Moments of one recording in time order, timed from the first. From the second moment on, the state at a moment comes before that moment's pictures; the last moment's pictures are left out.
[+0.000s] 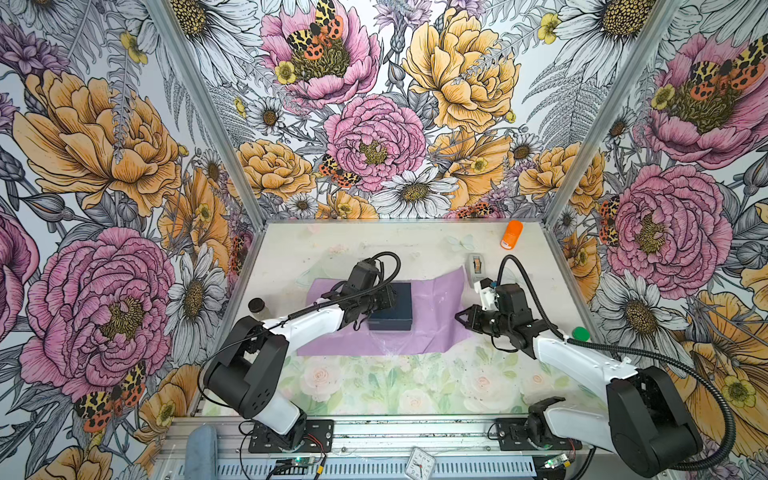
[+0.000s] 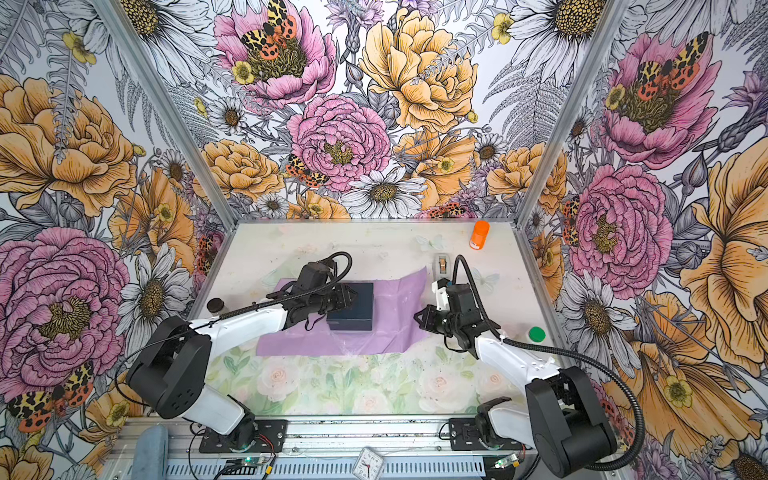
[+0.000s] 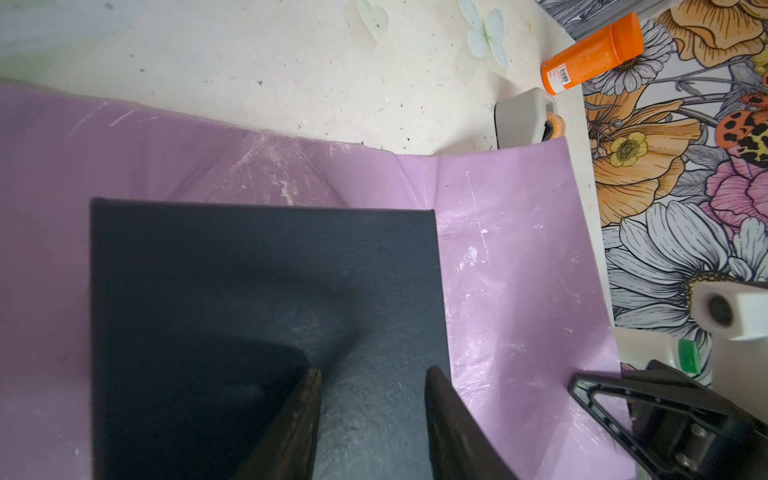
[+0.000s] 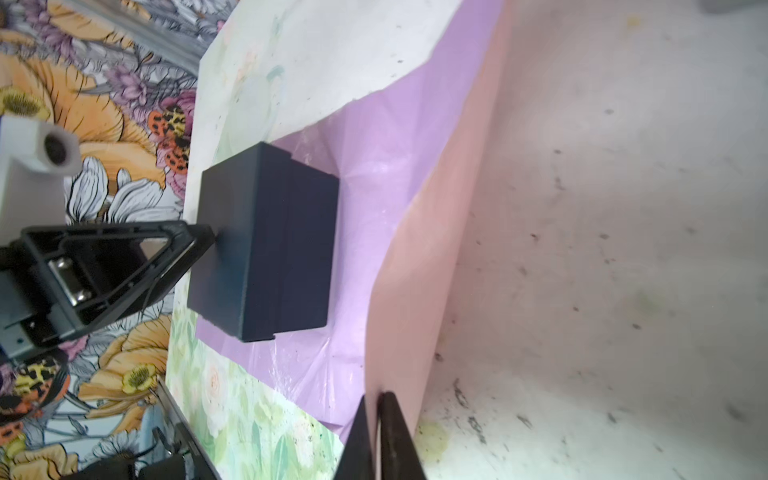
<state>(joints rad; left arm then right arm) -0.56 1.55 0.88 -0.07 0.17 -0.72 0.33 1.22 0.55 -0.07 -0.48 0.59</state>
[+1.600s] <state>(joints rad) -0.43 1.53 0.97 -0.13 0.33 -0.78 0.72 1.53 0.97 -0.10 -0.42 0.33</state>
